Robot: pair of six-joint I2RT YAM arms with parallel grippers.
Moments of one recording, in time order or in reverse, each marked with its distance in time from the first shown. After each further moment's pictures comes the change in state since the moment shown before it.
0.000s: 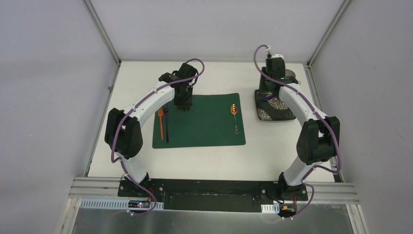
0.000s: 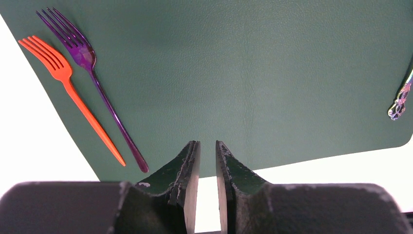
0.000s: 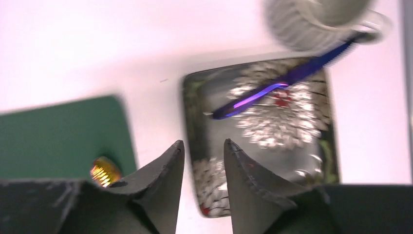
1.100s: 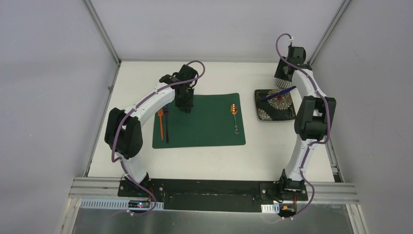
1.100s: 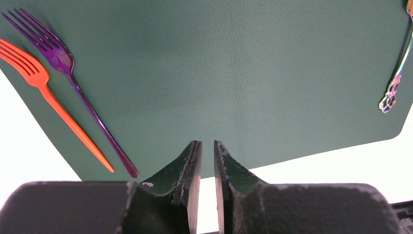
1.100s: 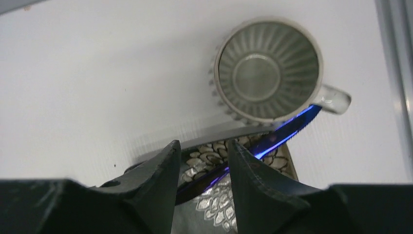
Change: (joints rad) left arm 0.000 -0.001 -0.038 0.042 0.057 -0.003; right arm -0.345 0.359 0.371 0.011 -0.189 0.023
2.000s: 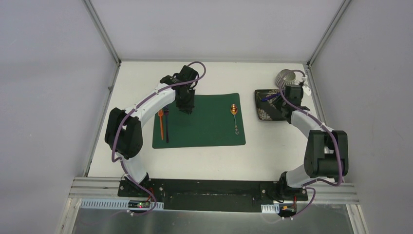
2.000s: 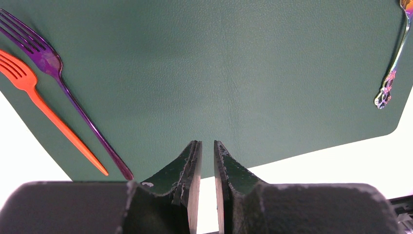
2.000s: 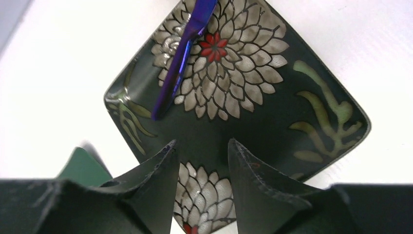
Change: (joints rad) left arm -0.006 0.000 -0.014 0.023 0.025 -0.001; right arm 0.052 -0.552 -0.908 0.380 0.148 0.495
